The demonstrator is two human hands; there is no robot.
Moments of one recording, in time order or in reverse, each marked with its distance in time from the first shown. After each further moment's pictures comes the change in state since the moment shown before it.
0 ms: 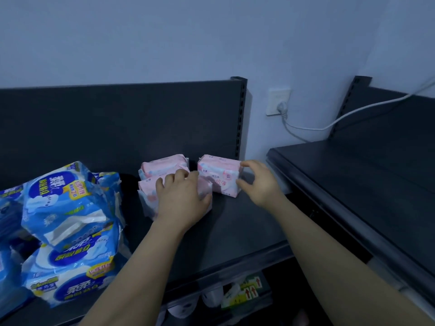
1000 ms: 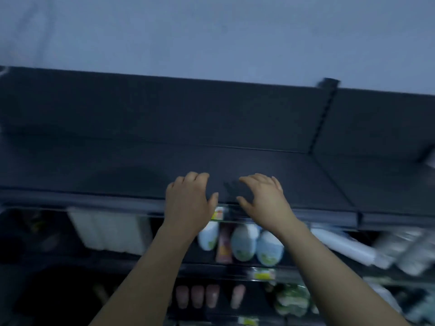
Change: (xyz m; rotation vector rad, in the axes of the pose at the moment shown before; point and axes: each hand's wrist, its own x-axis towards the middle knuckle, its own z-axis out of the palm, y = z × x) left_hand -0.360 0.418 -0.052 -0.595 -0.191 1.197; right_hand -0.562 0.007 -0.342 -0.805 0.414 0.952
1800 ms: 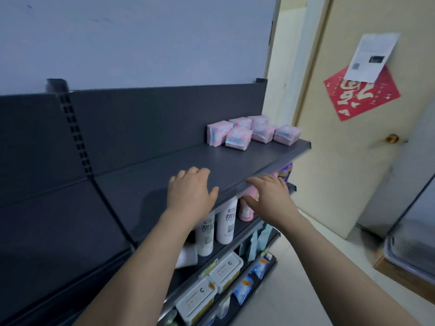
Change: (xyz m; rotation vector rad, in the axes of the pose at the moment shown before) left_hand 0.067 0.462 0.149 -0.269 -0.244 0.689; right_hand -0.203 0.381 -0.185 -0.385 0.168 0.786
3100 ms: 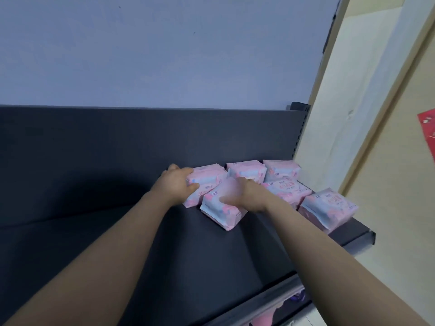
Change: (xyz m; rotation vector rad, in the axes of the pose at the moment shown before) left_hand 0.376 -0.002 0.160 -0.155 -0.119 -0.416; right_hand 0.409 0.173 0.100 0.329 -0.532 -0.119
